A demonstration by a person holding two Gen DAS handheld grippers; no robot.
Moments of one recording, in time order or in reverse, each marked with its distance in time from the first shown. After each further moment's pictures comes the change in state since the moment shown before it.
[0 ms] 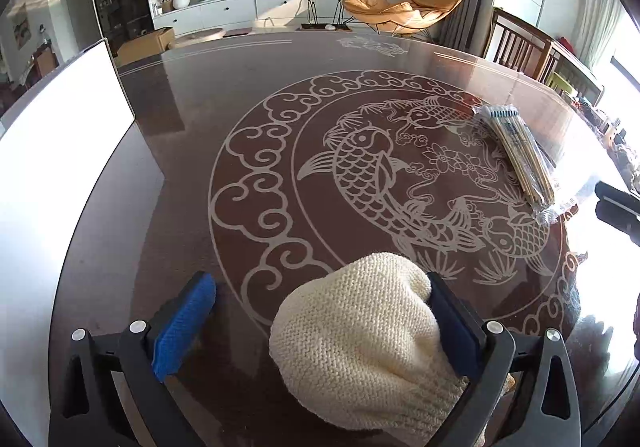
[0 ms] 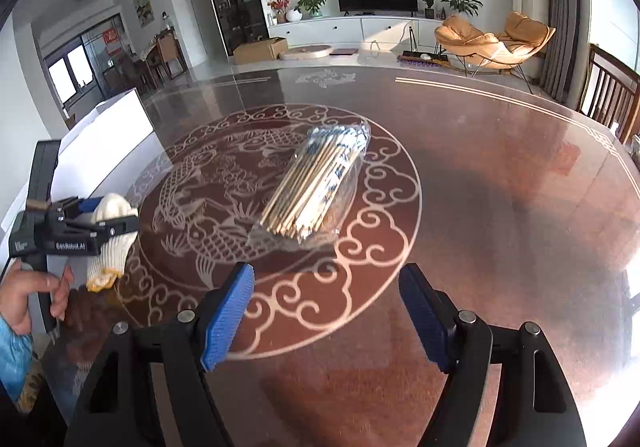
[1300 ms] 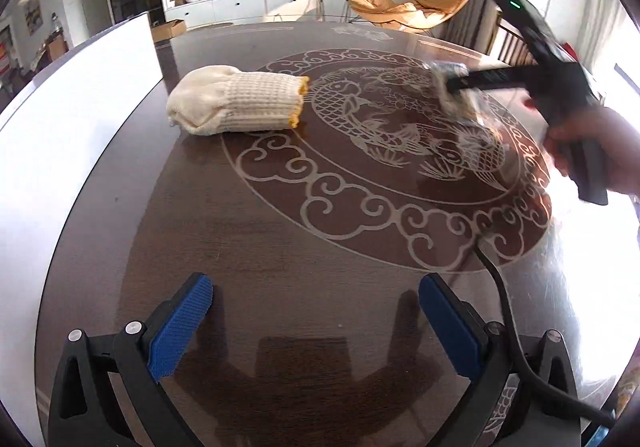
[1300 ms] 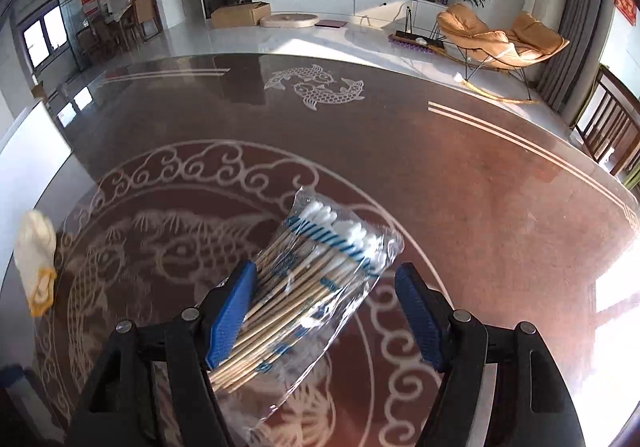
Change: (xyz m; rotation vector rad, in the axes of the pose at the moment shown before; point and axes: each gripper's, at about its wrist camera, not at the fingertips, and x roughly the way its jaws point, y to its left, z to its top) left arm -0.033 -0.015 -0.069 -0.100 -0.008 0.017; right arm 0.102 0.027 0.076 -0.159 0.159 -0.135
